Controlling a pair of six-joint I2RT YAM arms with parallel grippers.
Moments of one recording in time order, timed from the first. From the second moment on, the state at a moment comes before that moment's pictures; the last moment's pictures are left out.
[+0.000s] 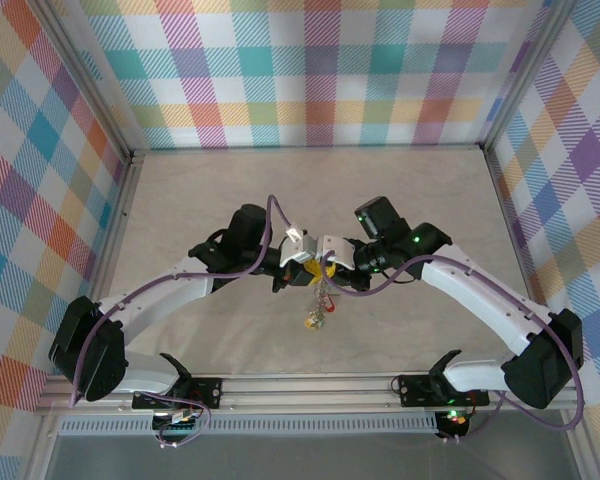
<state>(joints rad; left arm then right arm) -0.67 1.35 0.93 -0.19 0.86 0.37 0.69 1.28 1.14 -0.83 -0.50 -0.71</state>
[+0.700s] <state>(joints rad) -0.66 1.31 0.81 0.08 0.92 0.25 0.65 1.14 1.02 -0.73 -0.57 -0.66</state>
